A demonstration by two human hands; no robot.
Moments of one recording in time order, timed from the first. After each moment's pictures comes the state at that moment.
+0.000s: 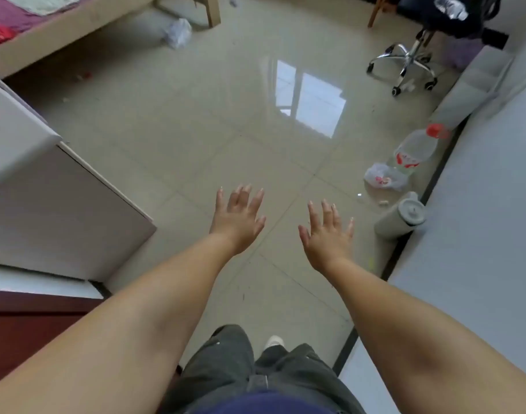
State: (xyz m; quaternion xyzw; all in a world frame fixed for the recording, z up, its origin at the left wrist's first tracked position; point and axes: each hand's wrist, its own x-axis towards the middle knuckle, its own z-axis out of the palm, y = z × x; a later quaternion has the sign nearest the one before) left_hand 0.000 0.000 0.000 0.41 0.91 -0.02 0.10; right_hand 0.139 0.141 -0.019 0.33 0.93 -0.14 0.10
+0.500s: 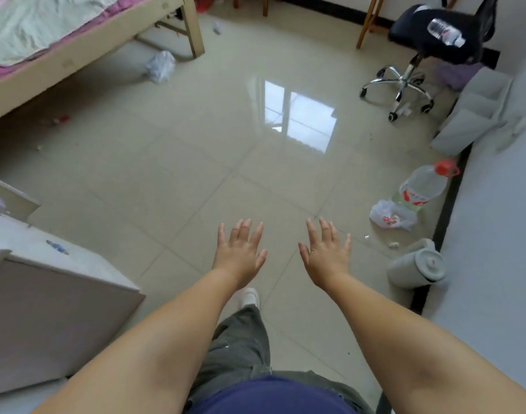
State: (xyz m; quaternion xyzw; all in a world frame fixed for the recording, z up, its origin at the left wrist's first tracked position) left_hand -0.179 0.121 -0.033 0.42 0.89 -0.03 0.16; right_hand -0.058 0.272 -0.052 0.35 0.92 -0.12 0.13
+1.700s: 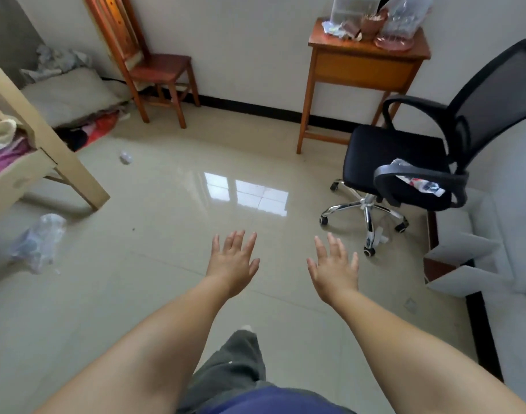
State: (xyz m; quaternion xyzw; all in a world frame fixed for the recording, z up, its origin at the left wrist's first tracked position) left_hand -0.852 0.927 -0.014 0.54 0.83 -0.04 0.12; right_hand -0.659 1.043 -0.023 0.50 0.85 -0.13 0.08
